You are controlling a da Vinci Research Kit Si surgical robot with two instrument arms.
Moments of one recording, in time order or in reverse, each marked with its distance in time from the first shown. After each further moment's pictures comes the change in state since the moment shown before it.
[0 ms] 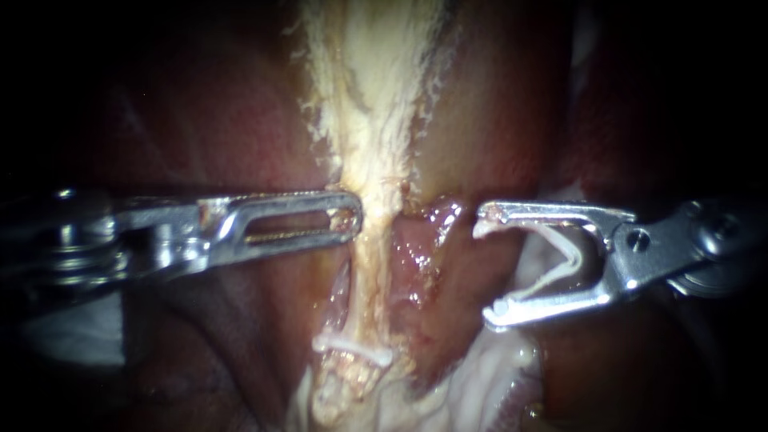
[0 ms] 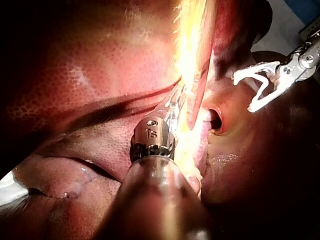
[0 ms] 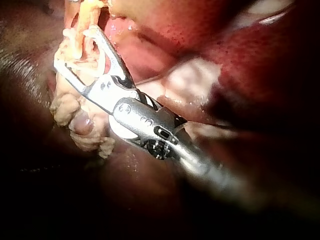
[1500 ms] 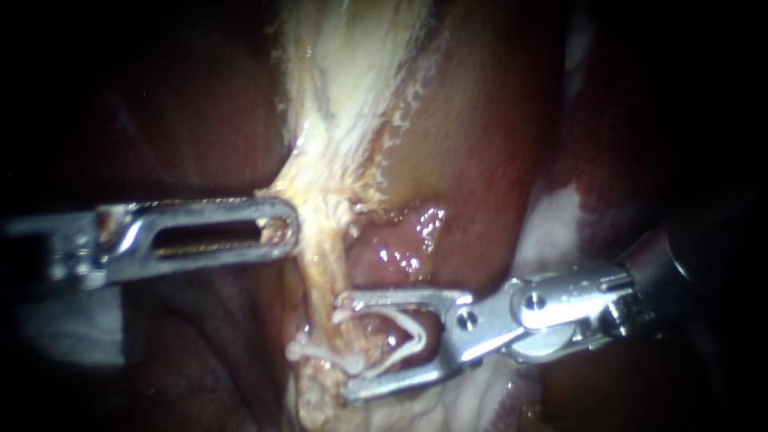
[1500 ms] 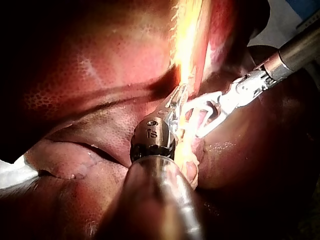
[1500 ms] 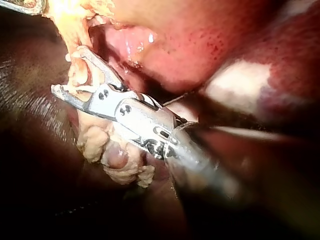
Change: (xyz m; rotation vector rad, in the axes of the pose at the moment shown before) right arm -0.009 -0.001 0.015 0.069 -0.097 0.089; left arm -0.002 -0.003 -0.009 0.019 -0.020 -0.020
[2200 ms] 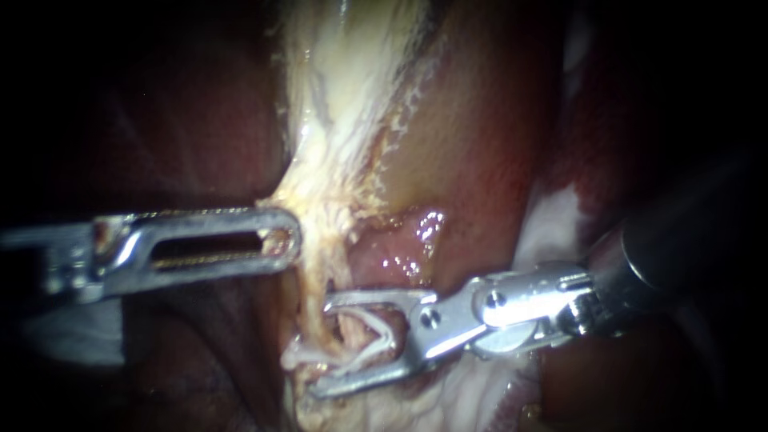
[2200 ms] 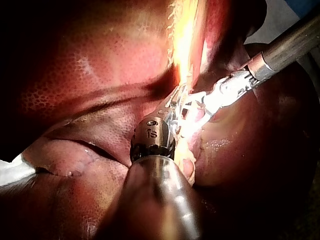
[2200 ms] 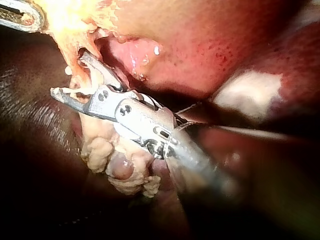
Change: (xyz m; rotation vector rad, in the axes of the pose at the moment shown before) right arm -0.001 0.001 0.003 0.034 0.007 0.006; left arm 0.000 -0.001 0.000 -0.001 0.000 0.000
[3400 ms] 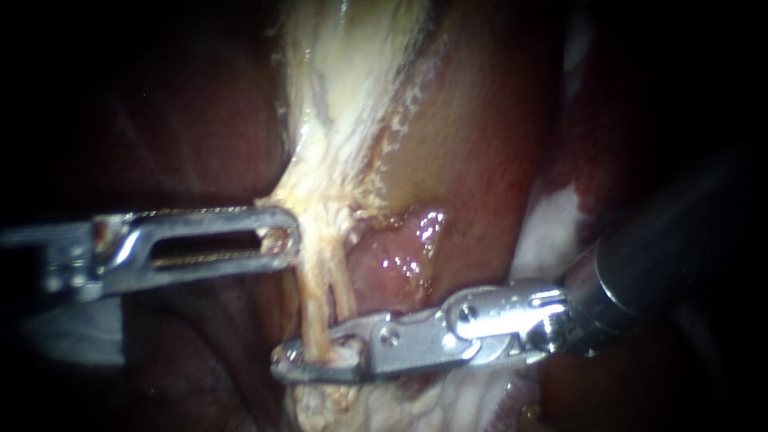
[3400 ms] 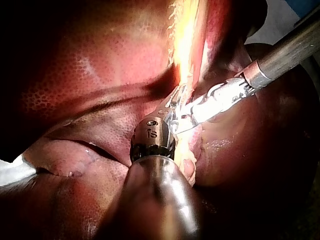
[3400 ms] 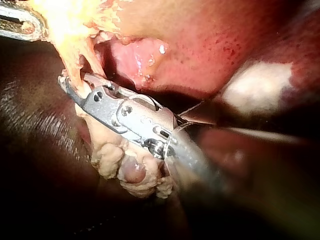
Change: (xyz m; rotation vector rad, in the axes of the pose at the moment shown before) right arm -0.001 0.000 0.002 -0.038 -0.057 0.041; left arm 0.000 0.000 0.000 0.001 0.001 0.001
